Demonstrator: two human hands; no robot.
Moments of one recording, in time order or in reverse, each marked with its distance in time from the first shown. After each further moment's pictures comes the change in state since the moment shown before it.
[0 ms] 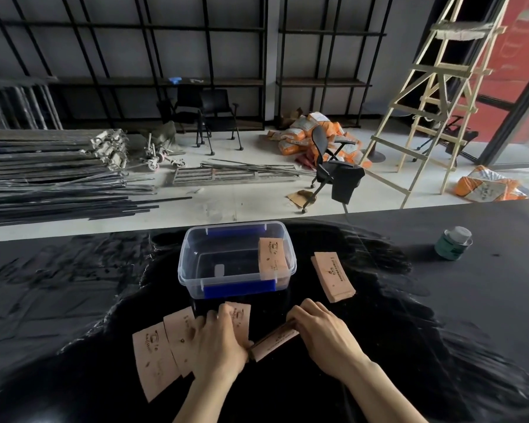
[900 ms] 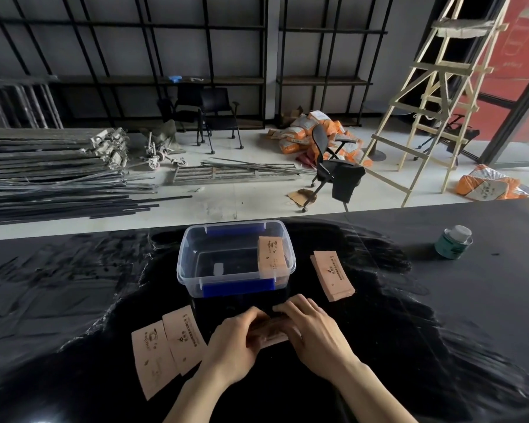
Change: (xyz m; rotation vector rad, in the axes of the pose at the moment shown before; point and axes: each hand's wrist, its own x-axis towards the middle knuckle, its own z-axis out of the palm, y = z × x) left_hand 0.009 -0.003 0.005 -0.403 -0.288 0.400; right_hand 0.003 -0.015 0.000 0.078 0.064 -0.043
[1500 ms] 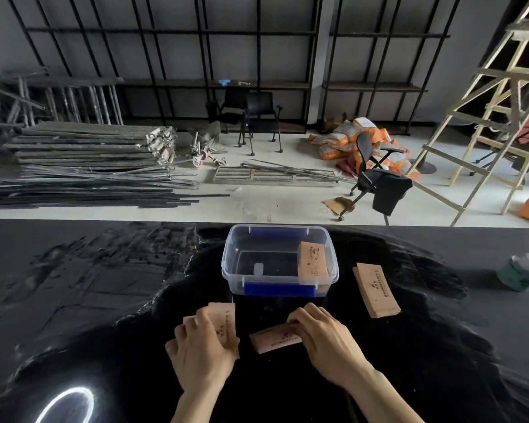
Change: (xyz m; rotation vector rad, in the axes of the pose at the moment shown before) left_hand -0.053 -0.042 -0.031 0.340 0.592 -0.641; right_hand 0.030 -0.032 0.016 0.026 -0.080 -0.079
